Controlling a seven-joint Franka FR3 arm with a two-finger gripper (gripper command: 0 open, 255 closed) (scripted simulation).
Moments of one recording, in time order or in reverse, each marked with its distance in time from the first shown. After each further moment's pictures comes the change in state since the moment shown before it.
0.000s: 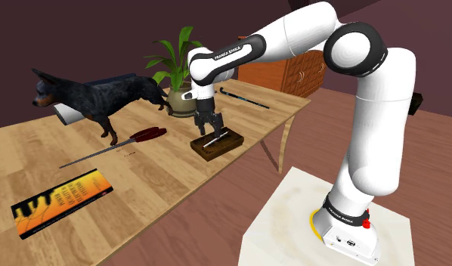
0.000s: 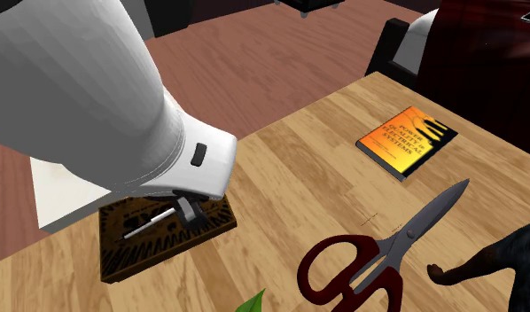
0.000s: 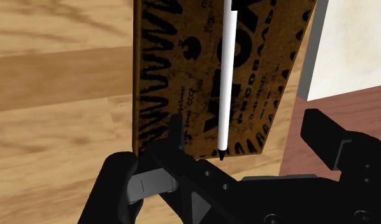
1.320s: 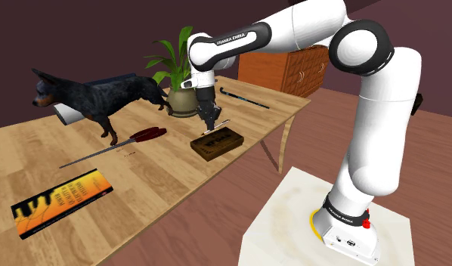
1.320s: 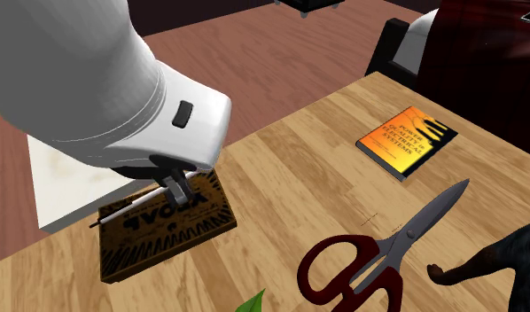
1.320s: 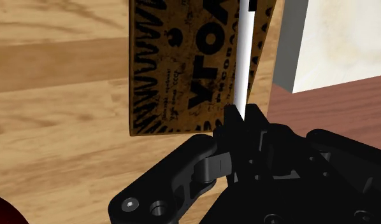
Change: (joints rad) arm -0.001 -0.034 0.000 0.072 -0.002 -0.106 0.011
